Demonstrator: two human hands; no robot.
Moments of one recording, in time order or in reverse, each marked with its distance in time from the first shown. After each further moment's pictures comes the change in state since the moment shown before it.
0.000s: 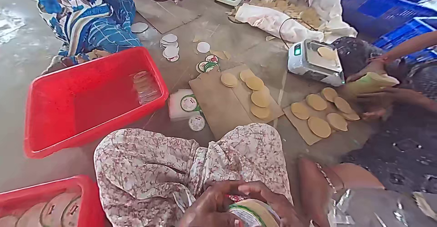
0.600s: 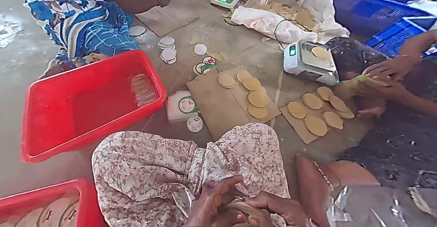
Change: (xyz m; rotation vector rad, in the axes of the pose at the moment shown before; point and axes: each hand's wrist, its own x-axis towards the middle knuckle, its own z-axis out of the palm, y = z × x) left_hand -0.001 0.011 0.018 0.273 0.194 0.124; right_hand -0.014 -0.002 0.009 -0.072 0.240 -0.083
